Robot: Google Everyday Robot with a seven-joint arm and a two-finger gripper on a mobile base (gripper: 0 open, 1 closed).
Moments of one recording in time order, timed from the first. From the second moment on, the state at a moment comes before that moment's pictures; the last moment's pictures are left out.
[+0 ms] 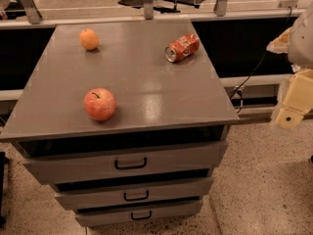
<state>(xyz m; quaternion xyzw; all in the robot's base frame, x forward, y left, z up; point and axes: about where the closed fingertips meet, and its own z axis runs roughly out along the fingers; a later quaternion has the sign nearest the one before) 0.438 -0.217 0.977 -0.60 0.78 -0.03 0.16</state>
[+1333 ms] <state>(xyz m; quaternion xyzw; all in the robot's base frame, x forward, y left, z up) 0.484 -0.039 0.948 -0.69 0.68 0.09 0.24</state>
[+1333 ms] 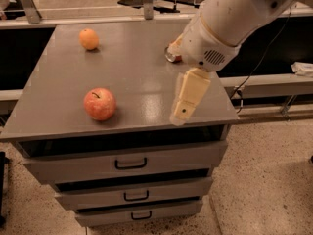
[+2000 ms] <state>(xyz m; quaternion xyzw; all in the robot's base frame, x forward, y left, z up) 0.486 -0.039 0.950 -0.68 0.68 0.11 0.26</state>
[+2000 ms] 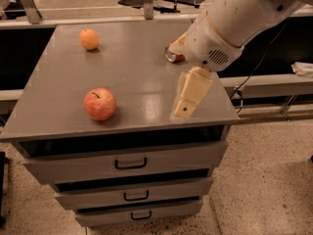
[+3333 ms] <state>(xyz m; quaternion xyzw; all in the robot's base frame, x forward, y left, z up) 0.539 0.114 0.899 -0.67 0.61 0.27 0.33</state>
